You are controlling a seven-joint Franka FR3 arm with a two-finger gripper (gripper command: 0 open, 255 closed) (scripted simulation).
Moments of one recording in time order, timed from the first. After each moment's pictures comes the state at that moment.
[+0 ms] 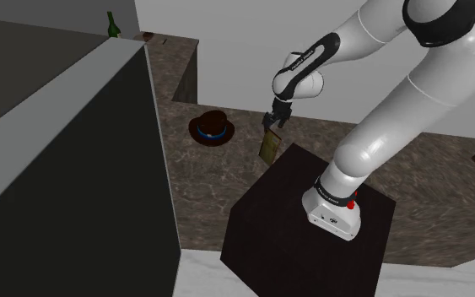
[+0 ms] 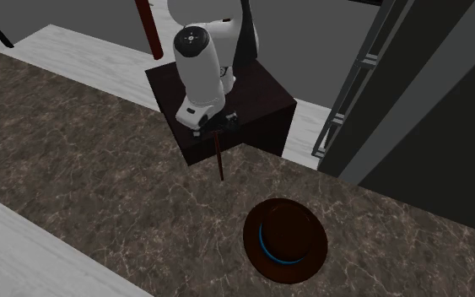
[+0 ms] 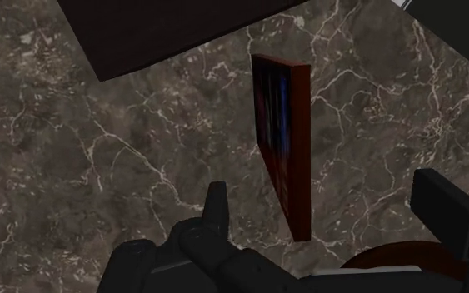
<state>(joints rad) -0.16 -0.15 -0.29 -2.79 0.06 2.59 -0.22</state>
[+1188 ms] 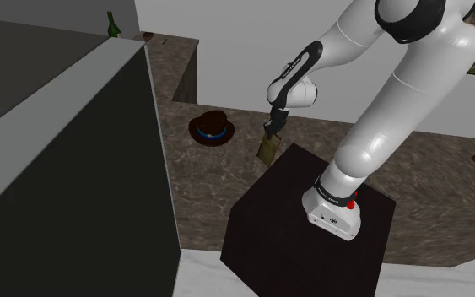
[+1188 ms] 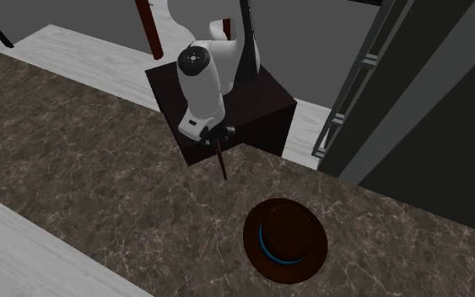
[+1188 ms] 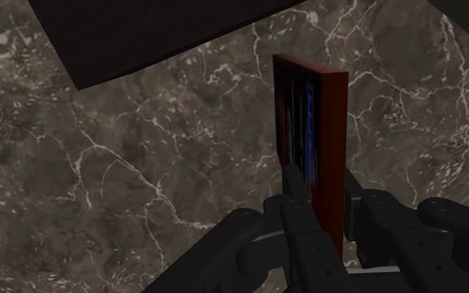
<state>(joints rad) -0.13 -0.01 -0.30 -2.79 0.18 2.72 -0.31</state>
